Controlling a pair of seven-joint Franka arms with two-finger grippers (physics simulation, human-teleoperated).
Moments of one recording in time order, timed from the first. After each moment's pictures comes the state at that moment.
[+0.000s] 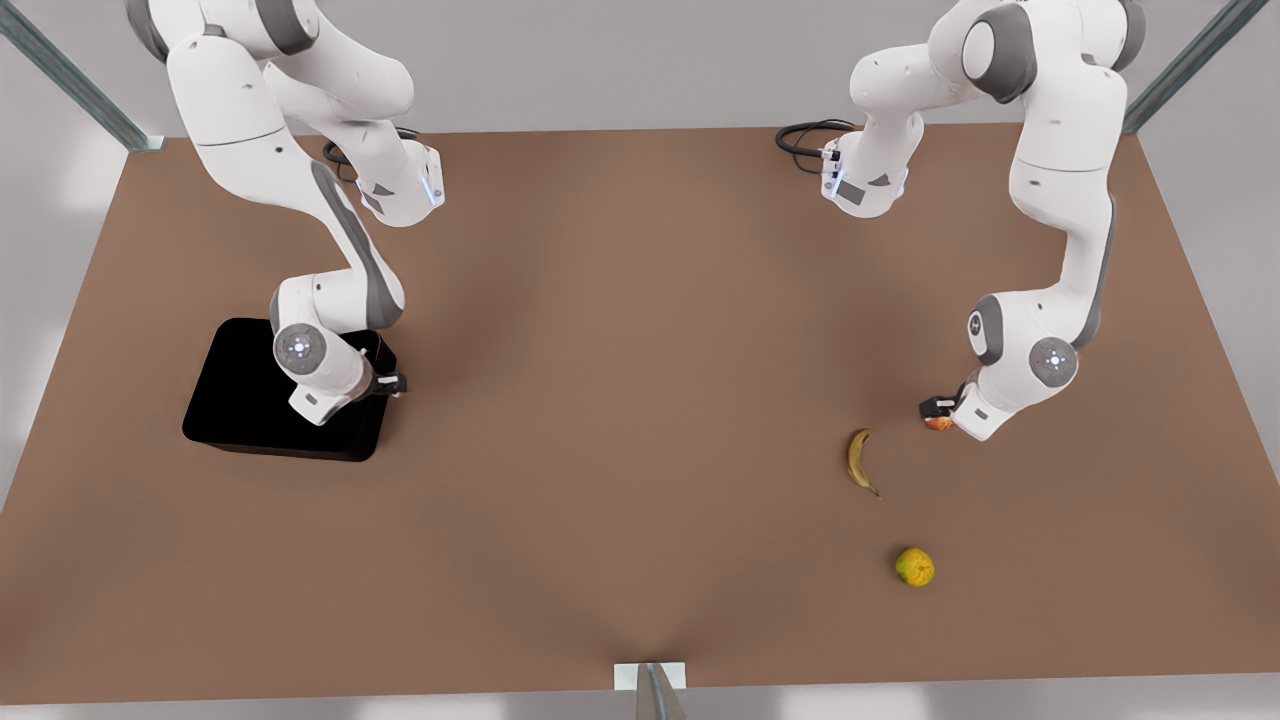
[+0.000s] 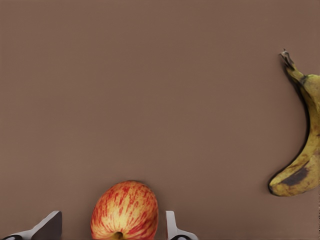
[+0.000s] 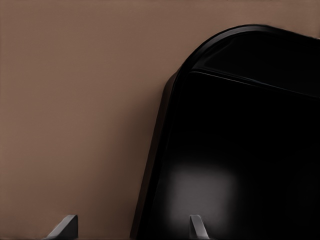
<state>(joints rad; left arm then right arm) 0.14 0.44 -0.03 -2.14 0.06 2.50 0.02 -0.04 0.28 0.12 -2.28 -0.16 2.40 0.07</state>
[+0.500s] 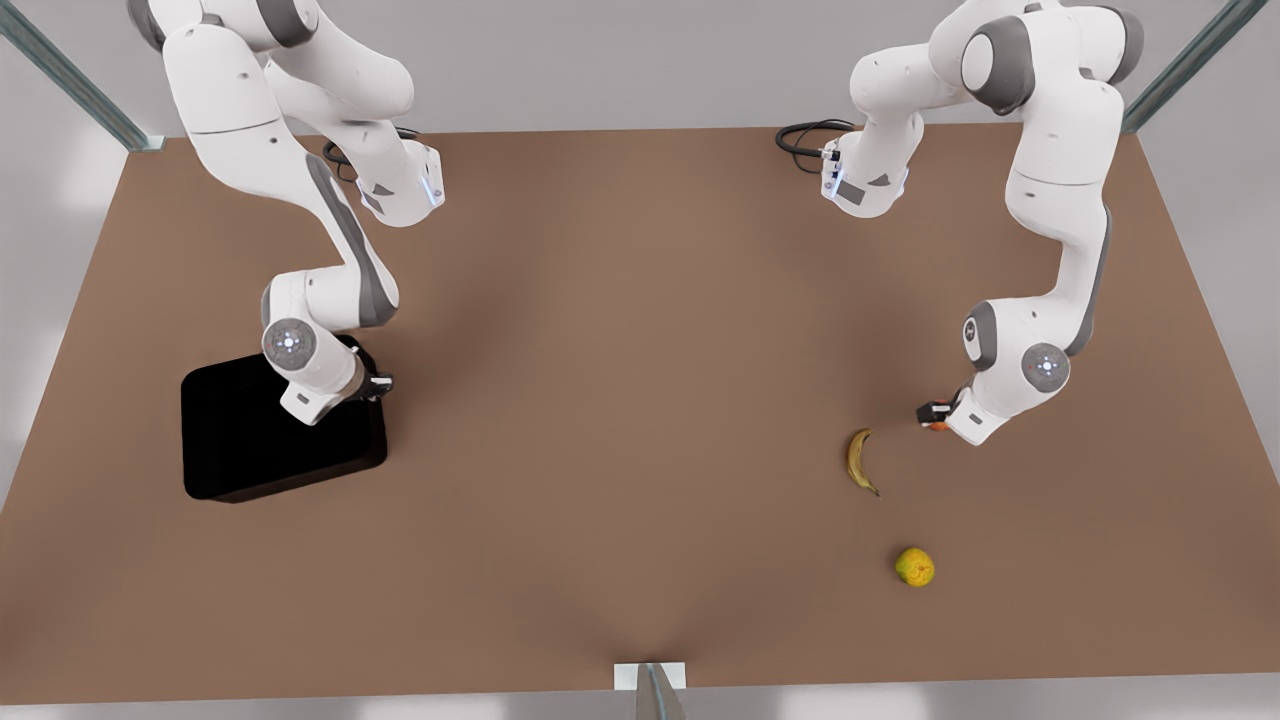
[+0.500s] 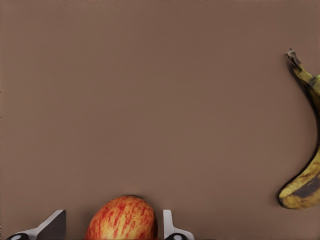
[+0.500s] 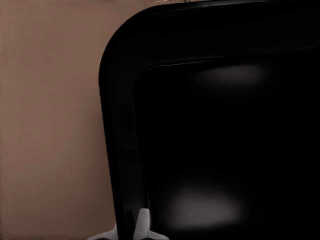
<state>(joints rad) 0.14 0.48 -0.03 -2.12 0.08 2.54 0.03 -0.04 0.23 0.11 -2.28 -0.15 2.39 0.04</state>
